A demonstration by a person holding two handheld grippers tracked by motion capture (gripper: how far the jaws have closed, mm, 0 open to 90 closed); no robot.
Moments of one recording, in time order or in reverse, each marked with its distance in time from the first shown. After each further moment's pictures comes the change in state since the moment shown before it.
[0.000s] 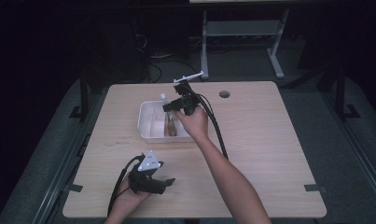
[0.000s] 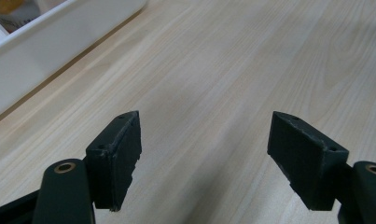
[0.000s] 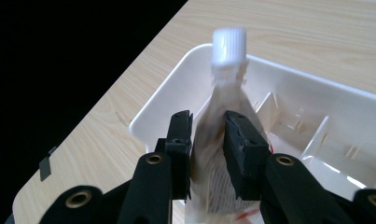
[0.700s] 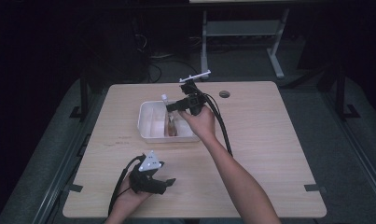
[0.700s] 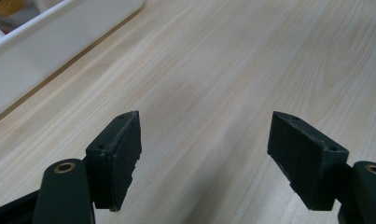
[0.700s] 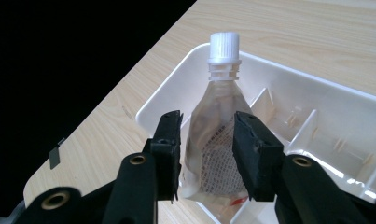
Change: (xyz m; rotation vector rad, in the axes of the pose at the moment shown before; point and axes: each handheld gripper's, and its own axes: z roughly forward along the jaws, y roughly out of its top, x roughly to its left) left arm -0.001 0.001 0.002 0.003 -0.001 0.006; right arm -0.005 -0.005 -0.021 -0.009 0.027 -0.023
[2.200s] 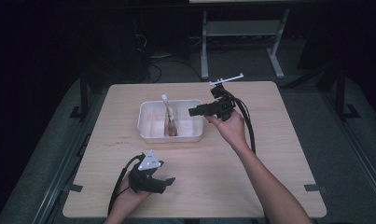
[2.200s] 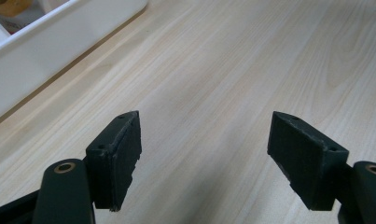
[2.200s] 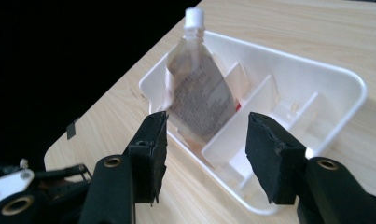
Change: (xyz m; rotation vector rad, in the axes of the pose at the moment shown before) left arm 0.003 0.000 -0.001 0.002 0.003 -0.007; right arm -0.032 -0.037 -0.073 -0.038 0.051 -0.022
